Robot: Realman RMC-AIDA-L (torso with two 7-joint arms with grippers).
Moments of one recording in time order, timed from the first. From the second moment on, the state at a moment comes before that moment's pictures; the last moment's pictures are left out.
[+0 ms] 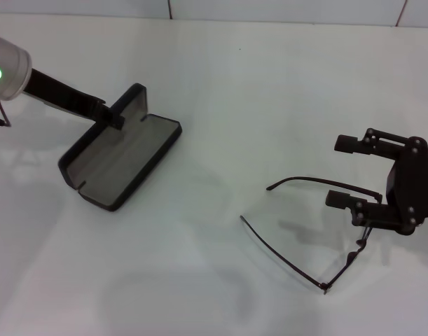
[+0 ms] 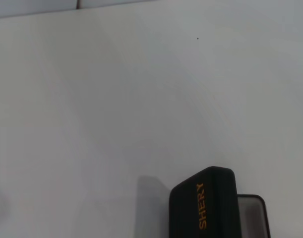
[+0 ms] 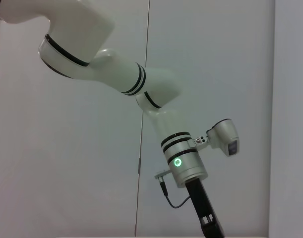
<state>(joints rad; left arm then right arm) -1.17 -2.06 2.85 -0.83 0.32 1.50 -1.92 0.42 2.02 -0.93 -0.50 -1.57 -1.78 0.83</state>
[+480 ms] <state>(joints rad) -1.21 -2.08 2.85 -0.83 0.36 1.46 -1.82 0.40 2.01 -0.94 -0.50 -1.58 -1.83 0.79</state>
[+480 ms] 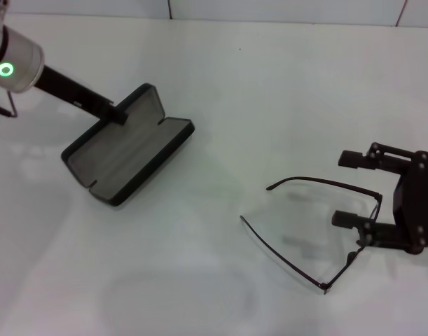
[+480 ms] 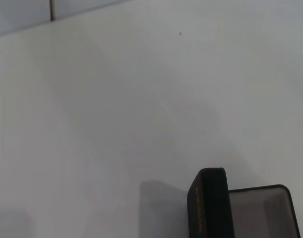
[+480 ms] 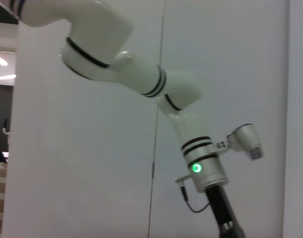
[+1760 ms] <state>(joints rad) -1.43 -2.10 2.85 -0.38 0.39 1.09 -1.18 0.34 2.02 -0.96 -0.45 -1.63 -1.86 0.66</state>
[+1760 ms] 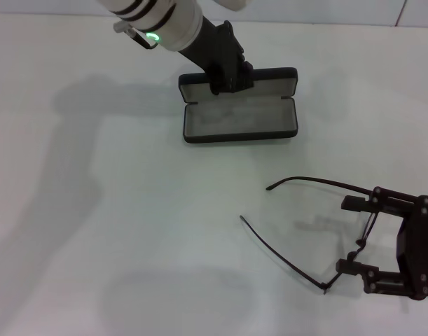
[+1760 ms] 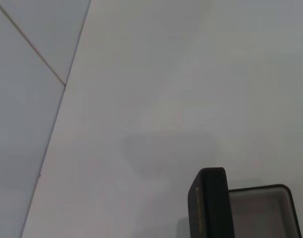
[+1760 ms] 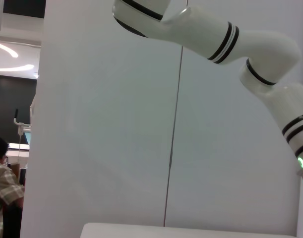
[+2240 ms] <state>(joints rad) -1.45 -2.09 2.85 -0.36 0.43 1.12 -1.26 0.34 2.01 -0.95 -0.45 -1.63 -1.85 0.66</state>
